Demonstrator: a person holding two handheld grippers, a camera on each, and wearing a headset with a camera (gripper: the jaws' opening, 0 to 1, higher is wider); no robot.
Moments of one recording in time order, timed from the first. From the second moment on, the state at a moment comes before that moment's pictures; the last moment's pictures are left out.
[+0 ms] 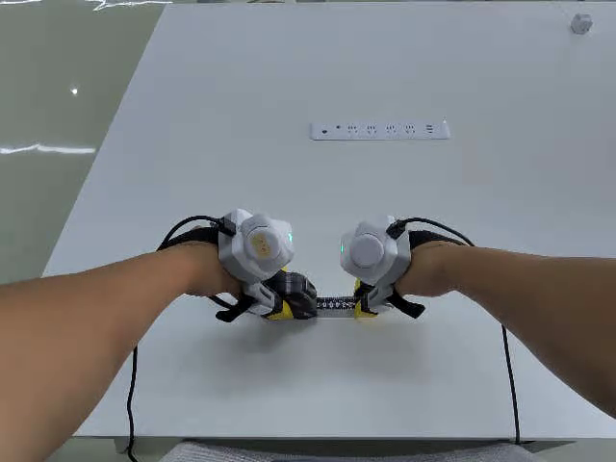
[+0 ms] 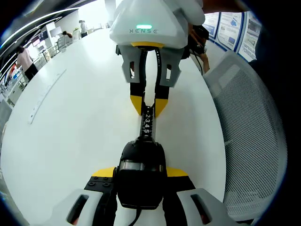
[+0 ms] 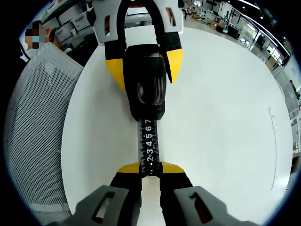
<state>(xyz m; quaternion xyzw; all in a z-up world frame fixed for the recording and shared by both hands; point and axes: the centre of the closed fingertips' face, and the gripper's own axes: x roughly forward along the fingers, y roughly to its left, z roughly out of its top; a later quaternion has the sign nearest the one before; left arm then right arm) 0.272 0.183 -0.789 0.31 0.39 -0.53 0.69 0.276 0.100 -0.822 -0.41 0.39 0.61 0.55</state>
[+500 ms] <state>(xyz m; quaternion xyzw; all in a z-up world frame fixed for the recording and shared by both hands) 0.272 0.183 -0.789 0.31 0.39 -0.53 0.69 0.279 0.090 -0.823 -0.42 0.41 0.59 0.55</state>
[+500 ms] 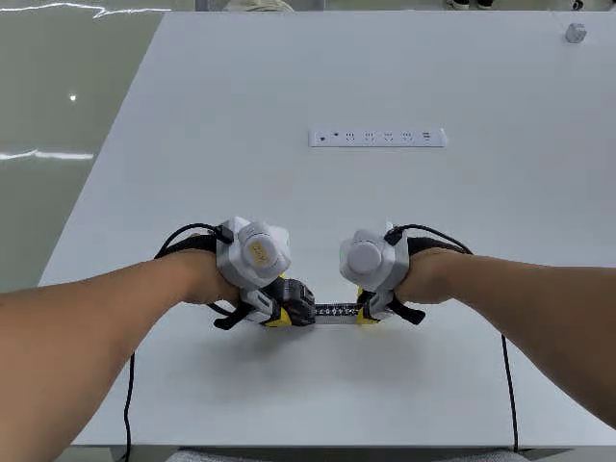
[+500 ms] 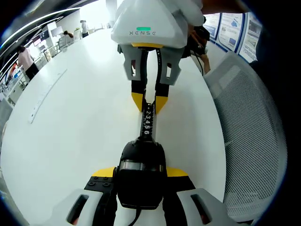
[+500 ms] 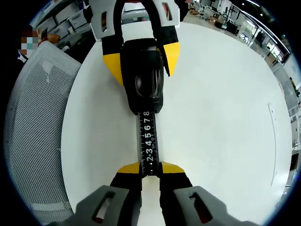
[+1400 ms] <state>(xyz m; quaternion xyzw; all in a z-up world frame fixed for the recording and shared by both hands) 0.272 0.182 -0.789 0.31 0.39 -0.52 0.69 0.281 0.069 -0.823 -0.42 0.42 0.59 0.55</state>
